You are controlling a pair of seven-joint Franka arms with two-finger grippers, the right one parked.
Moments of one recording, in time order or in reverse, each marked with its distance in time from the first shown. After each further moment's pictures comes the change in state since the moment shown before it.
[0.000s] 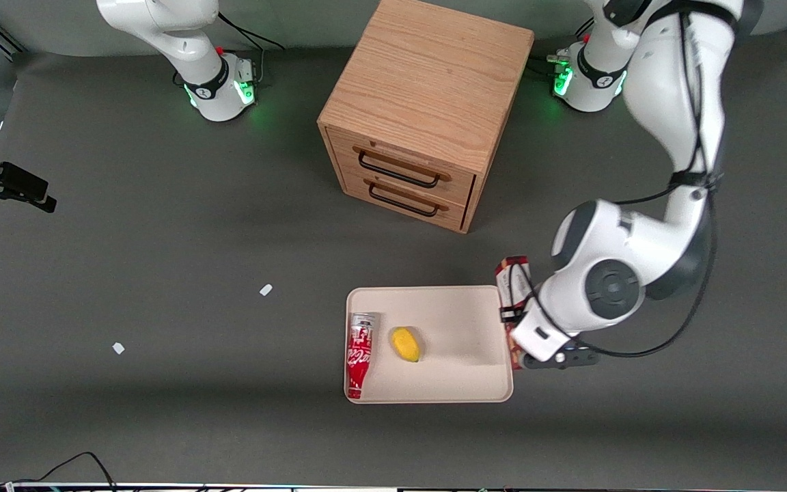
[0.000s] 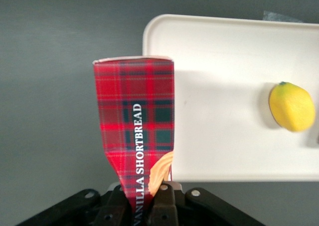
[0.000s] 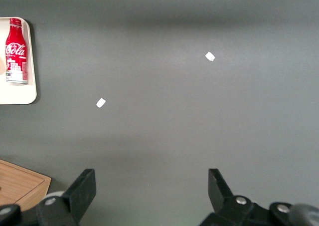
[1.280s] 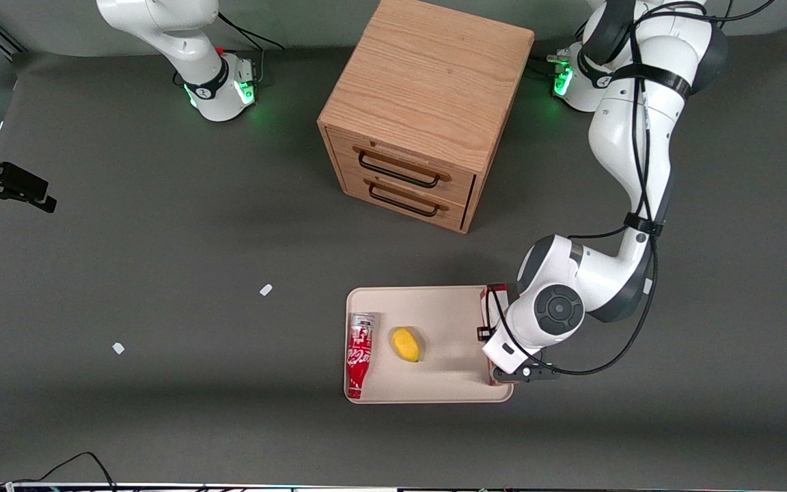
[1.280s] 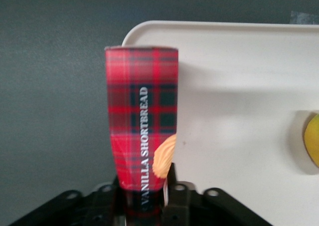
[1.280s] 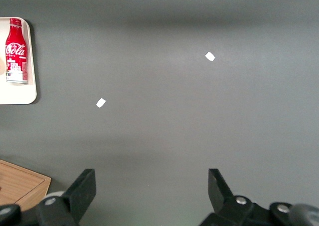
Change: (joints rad) arm -0.017 0.133 0.002 0.034 0.061 0.150 -0.003
